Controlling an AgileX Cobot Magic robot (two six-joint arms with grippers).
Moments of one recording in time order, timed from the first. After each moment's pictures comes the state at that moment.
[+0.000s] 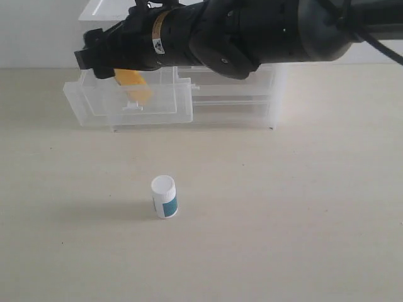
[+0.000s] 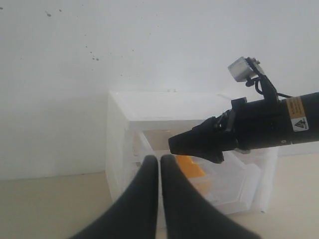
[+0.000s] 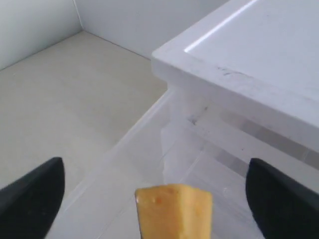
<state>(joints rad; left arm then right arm) -0.24 0.19 -0.18 0.76 -0.03 -0.90 0.81 1.90 -1.43 -0.53 -0.01 0.64</state>
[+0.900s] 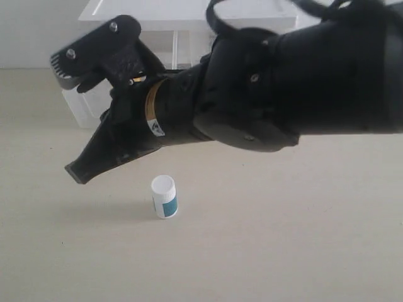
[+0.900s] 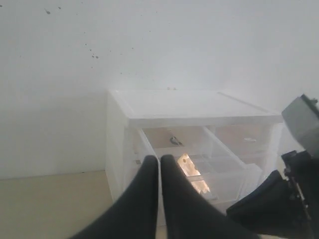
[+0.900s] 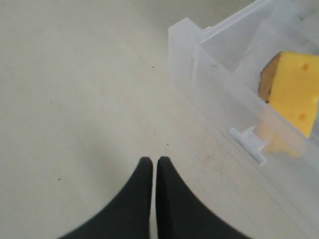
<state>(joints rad) -0.24 0.19 -0.18 0.76 -0.04 -0.90 1.01 1.71 -1.14 -0.52 0.13 0.49</state>
